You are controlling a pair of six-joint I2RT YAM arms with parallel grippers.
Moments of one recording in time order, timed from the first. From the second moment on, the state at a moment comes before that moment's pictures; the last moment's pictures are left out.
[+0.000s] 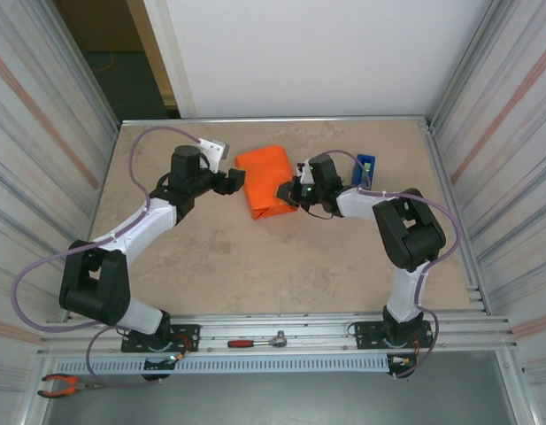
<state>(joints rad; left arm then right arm) -0.33 1.46 0.97 0.01 0.22 0.01 0.48 1.90 1.08 0.17 -0.59 0.94</state>
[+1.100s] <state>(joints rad) -0.25 1.59 1.09 -0.04 0.32 -0.15 0.42 1.86 1.30 -0.15 -0.54 0.82</state>
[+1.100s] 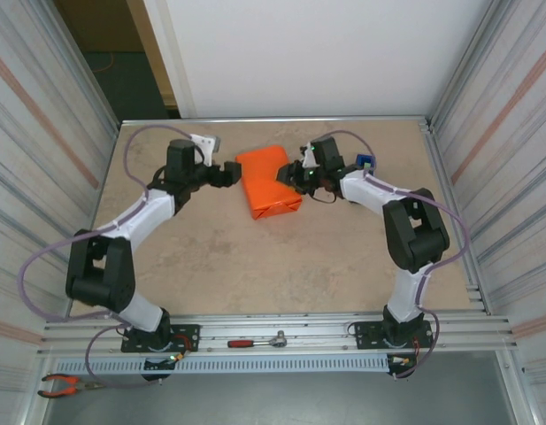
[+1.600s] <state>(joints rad) -0.17 2.06 1.46 -0.17 0.61 -0.40 0.35 1.95 1.36 -0.18 -0.52 0.81</state>
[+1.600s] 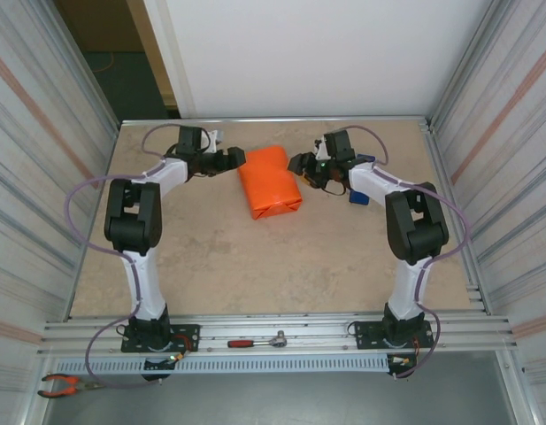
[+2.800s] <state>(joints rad) -0.20 1.74 1.14 -0.17 0.61 -0.39 0.66 1.61 1.02 -0.10 -0.39 0.81</state>
